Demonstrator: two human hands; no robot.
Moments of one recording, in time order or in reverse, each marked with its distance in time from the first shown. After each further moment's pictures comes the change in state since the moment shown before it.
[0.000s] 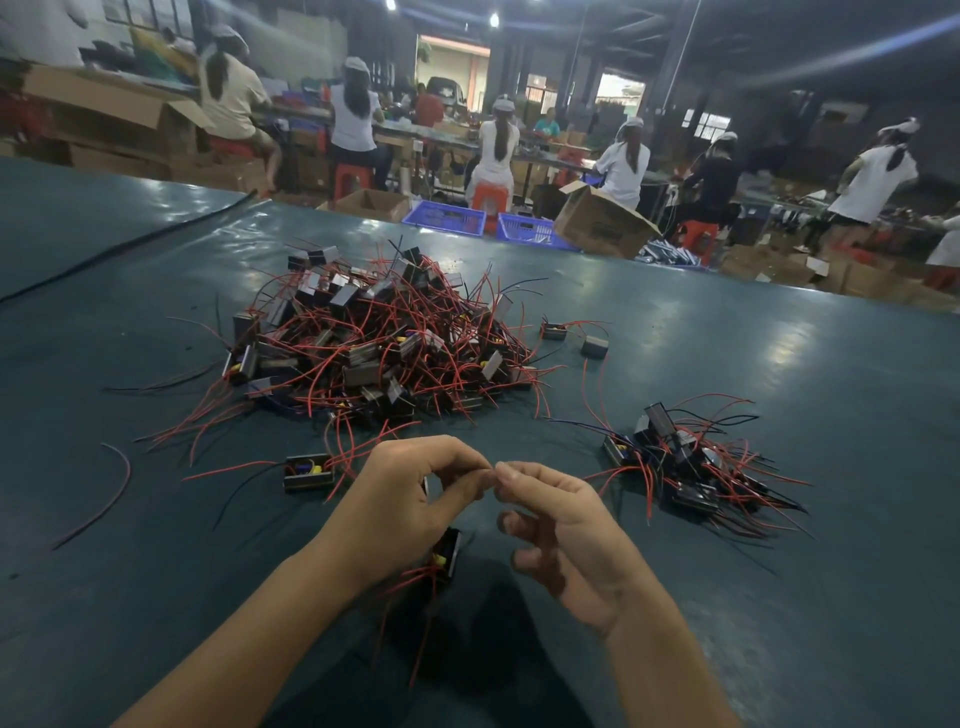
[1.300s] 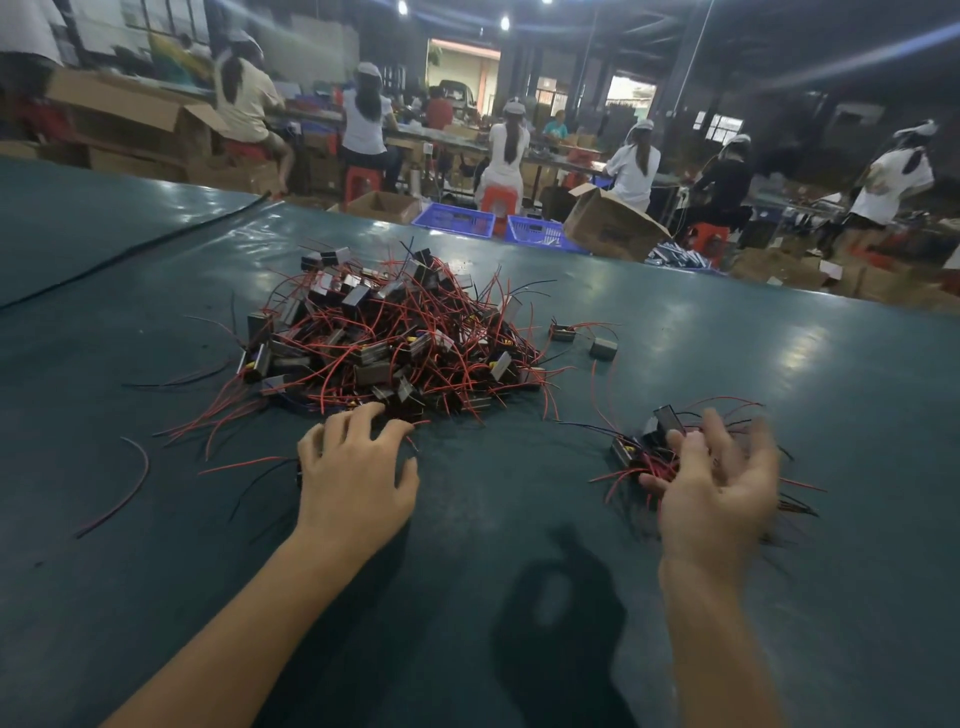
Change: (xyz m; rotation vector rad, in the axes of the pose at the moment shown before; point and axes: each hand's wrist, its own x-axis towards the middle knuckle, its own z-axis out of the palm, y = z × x) left_hand -0.013 -0.040 -0.006 0.817 0.013 -0.496; right_hand 0.010 -0.017 -0.053 -0.016 0.882 -0.785
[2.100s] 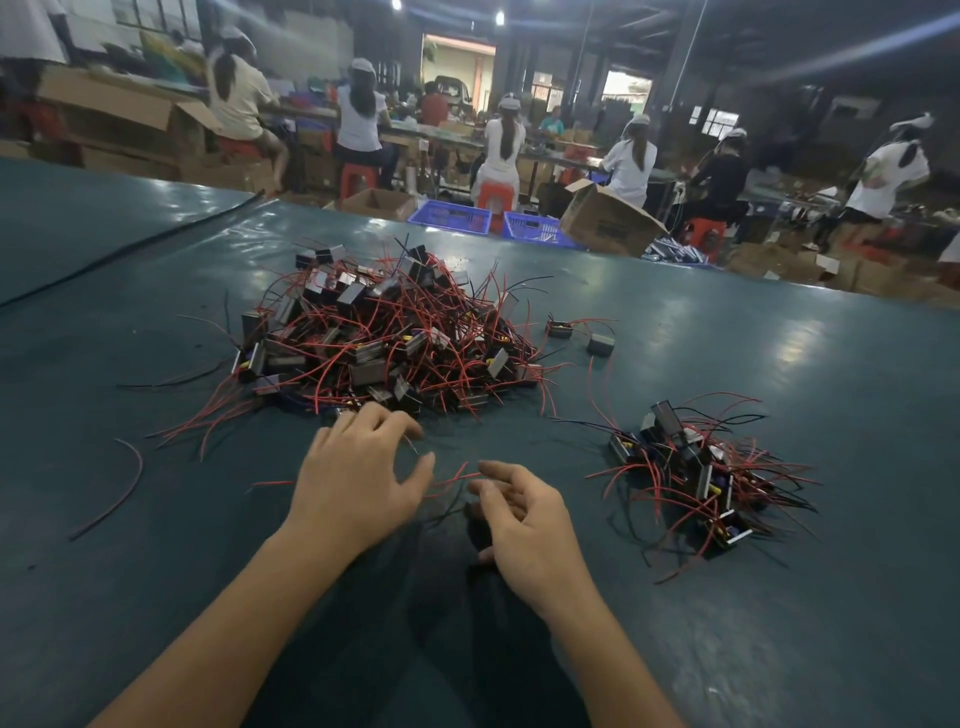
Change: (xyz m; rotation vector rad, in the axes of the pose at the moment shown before) left_hand 0.005 0.001 -0.008 -0.149 0.037 0.164; right_hand -0.073 0.044 0.036 -0.387 -0.791 0.254
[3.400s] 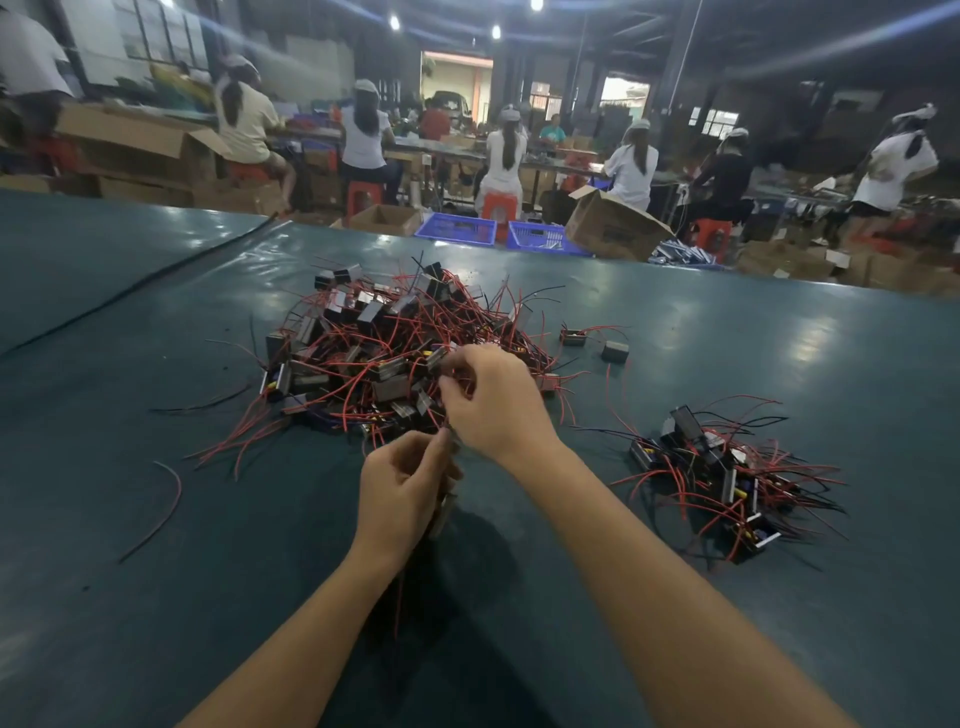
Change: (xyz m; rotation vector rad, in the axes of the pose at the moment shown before) left_hand 0.001 0.005 0.022 -1.060 0.142 -0.306; right_hand 0.077 -0.089 0.033 -0.638 0.018 -0.518
